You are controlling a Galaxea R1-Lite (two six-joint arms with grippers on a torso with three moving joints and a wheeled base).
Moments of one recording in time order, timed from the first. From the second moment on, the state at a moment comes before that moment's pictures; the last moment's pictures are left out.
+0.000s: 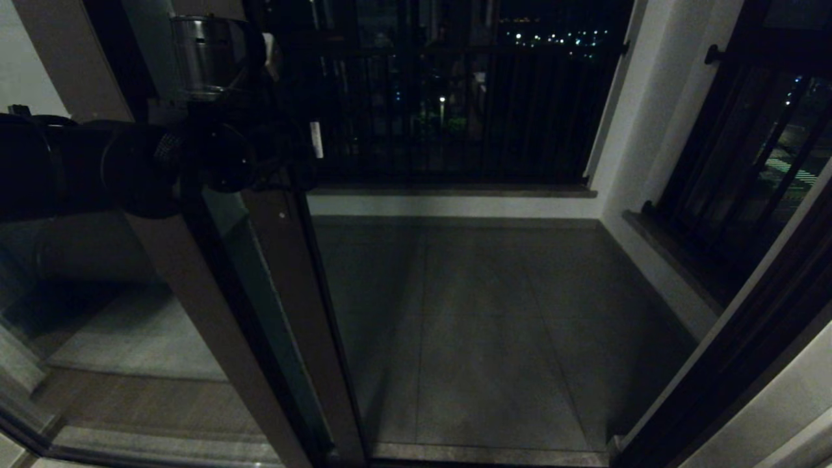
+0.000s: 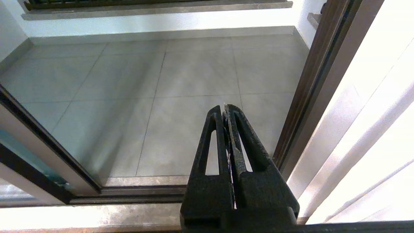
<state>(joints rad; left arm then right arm) -0.41 1.85 -1.59 -0.19 0.44 -0.04 0.00 0.00 -0.03 0.08 -0.02 0.01</state>
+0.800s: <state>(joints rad) -0.34 1.84 -1.56 -0.20 0.42 -0.05 0.00 0.00 -0.03 0.08 -0.02 0.01</state>
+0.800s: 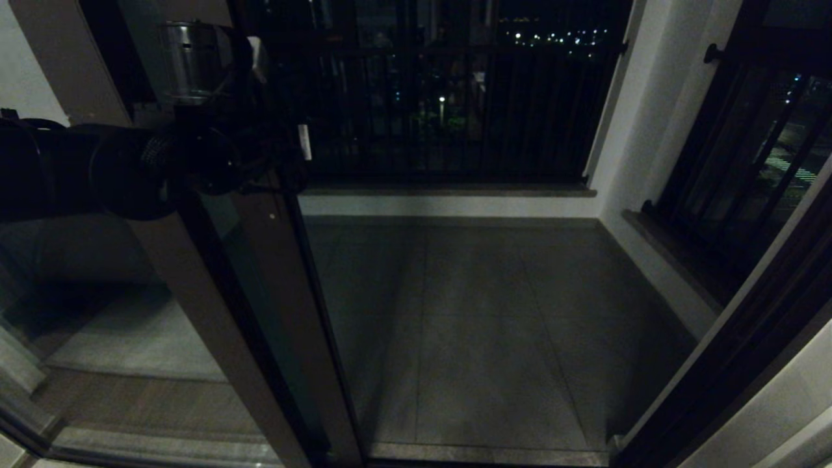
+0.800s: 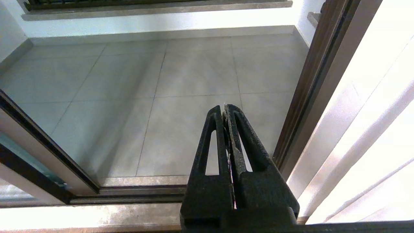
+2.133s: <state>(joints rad) -0.32 1.83 -1.55 -0.19 0.43 -0.05 0.00 0.00 -0.03 0.08 -0.02 0.01</state>
